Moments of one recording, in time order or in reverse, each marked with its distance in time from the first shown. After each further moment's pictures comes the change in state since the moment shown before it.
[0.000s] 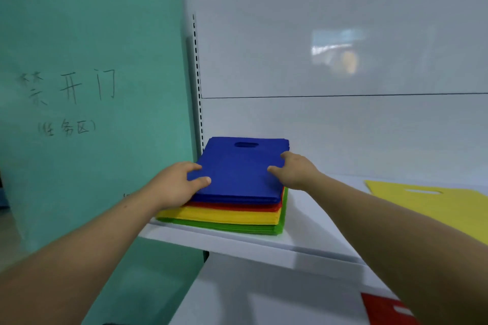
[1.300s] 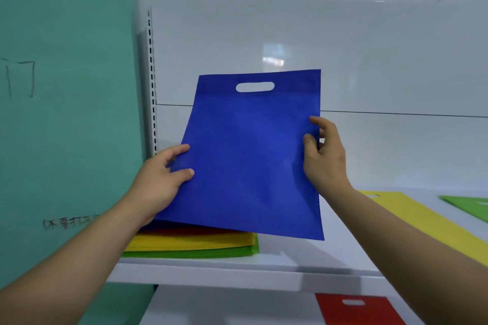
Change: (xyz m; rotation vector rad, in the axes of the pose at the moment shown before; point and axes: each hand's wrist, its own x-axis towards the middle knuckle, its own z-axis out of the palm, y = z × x) left_hand 0.032 0.030 0.005 -0.970 0.056 0.134; right_hand -0.053 0.017 -0.062 0.547 0.841 -0.118
